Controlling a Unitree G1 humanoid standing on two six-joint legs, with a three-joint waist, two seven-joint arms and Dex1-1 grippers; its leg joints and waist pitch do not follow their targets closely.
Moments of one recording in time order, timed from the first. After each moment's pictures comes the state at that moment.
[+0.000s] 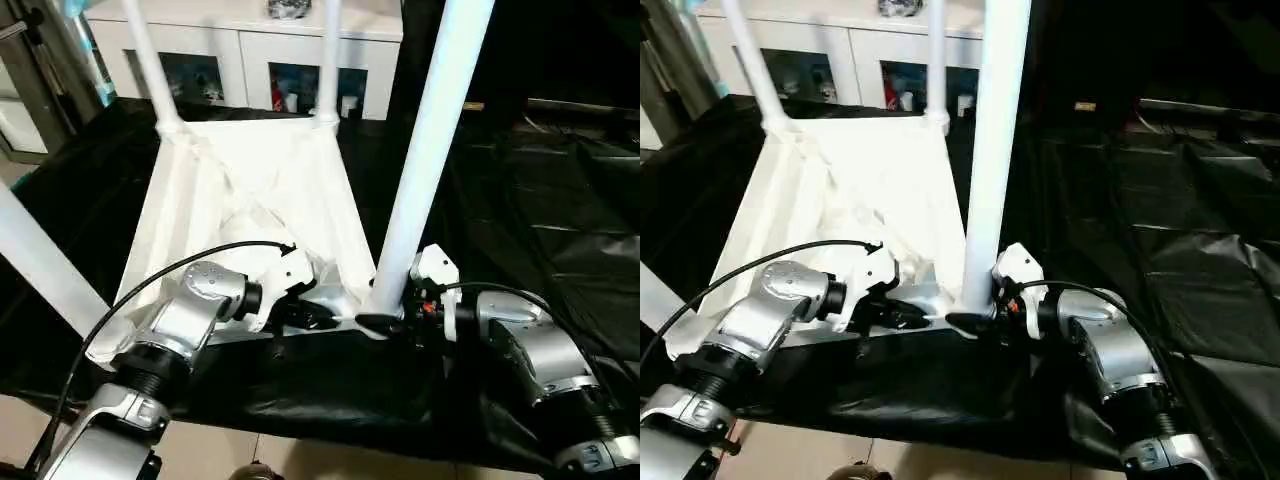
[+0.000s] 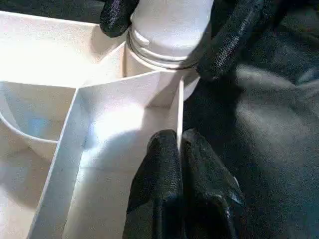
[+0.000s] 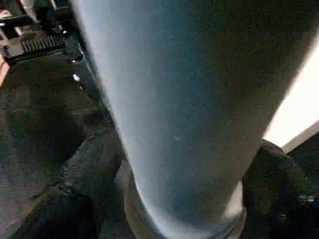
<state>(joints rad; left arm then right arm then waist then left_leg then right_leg) -0.55 0.31 -0.28 0.49 0.02 0.22 -1.27 -0.37 -0.35 0.16 0.34 0.13 0.24 1.11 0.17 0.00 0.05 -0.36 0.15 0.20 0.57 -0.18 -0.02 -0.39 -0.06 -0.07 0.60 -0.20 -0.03</state>
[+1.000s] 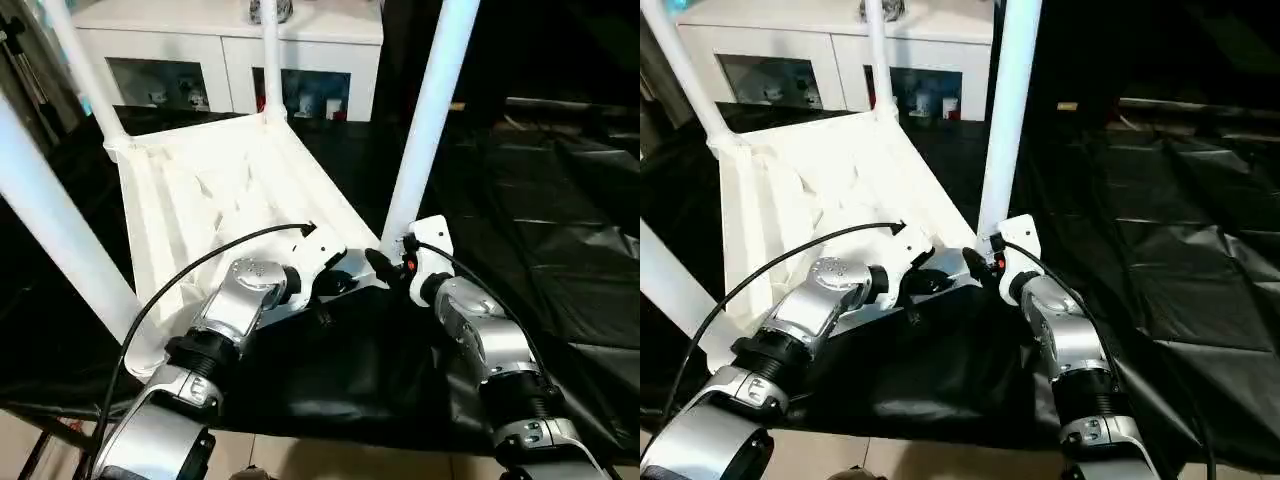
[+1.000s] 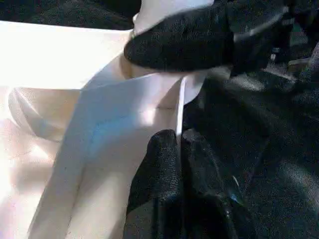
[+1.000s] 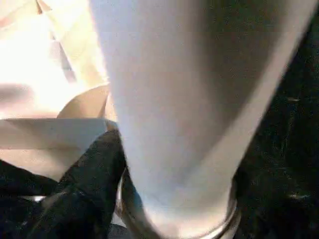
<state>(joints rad) -0.66 0.10 -0.22 0.66 0.09 0.28 -0.83 -0.46 -0.08 -0.01 0.49 0.04 0.26 0.44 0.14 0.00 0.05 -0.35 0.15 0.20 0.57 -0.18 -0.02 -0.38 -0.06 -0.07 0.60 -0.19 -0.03</state>
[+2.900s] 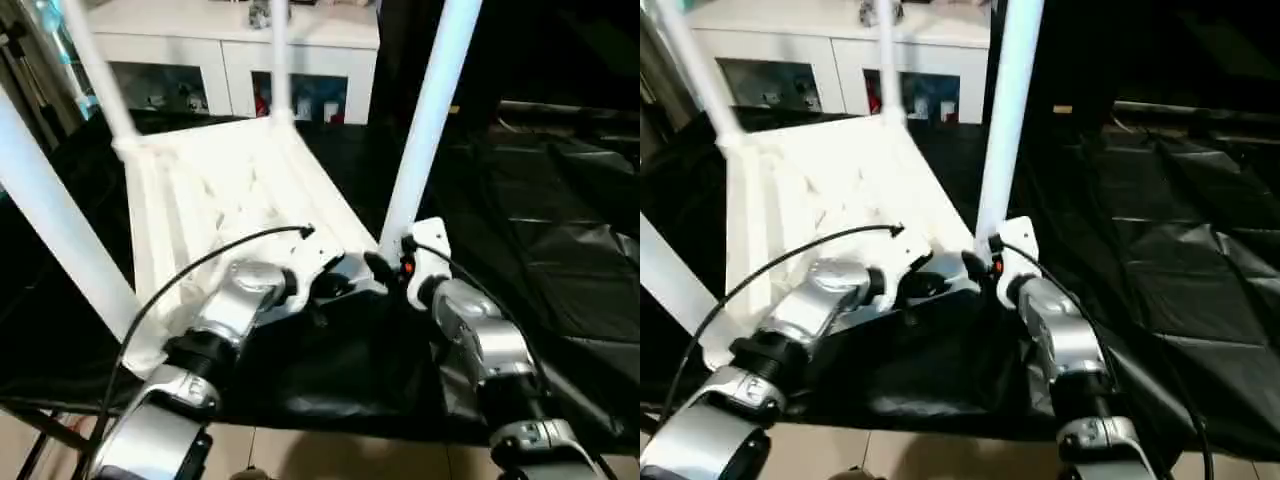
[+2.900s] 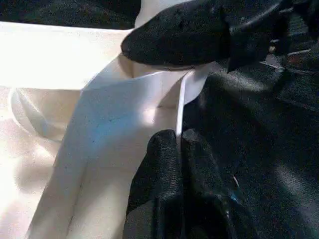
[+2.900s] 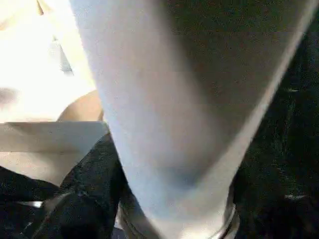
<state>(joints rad) -0.66 0.10 -0.23 0.67 0.11 0.26 -0.84 -0.46 -0.07 -0.02 0.49 0.05 0.30 0.41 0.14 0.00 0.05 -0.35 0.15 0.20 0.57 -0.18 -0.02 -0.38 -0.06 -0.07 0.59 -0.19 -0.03</state>
